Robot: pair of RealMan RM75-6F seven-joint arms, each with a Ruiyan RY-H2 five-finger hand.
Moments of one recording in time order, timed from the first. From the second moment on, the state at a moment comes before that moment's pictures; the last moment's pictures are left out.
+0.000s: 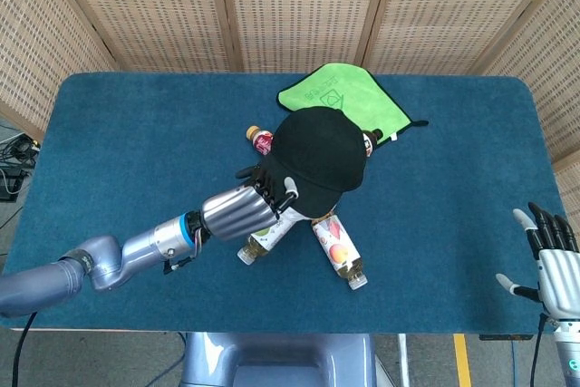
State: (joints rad) left arm -1.00 -1.45 -0.14 -1.30 1.93 1.34 0.76; right arm 0.06 -1.07 0.08 -1.63 -1.49 1.50 0.07
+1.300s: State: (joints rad) left arm -0.95 -1.44 -0.13 -1.32 1.93 1.31 0.79; right arm 0.06 -1.07 0.08 -1.63 -1.49 1.50 0.06
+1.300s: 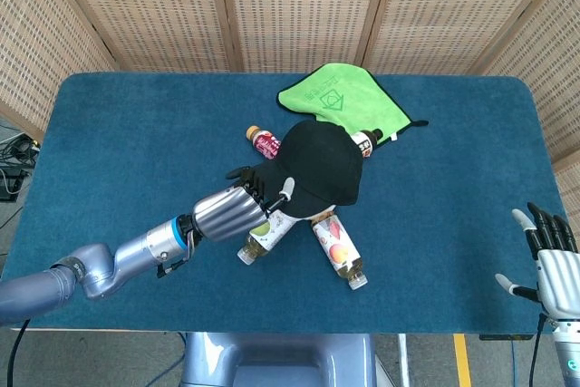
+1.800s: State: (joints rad) left arm -0.86 -1.39 -0.11 -1.39 1.91 1.37 0.78; right arm 0.06 -1.08 0.08 -1.63 -1.49 1.50 0.05
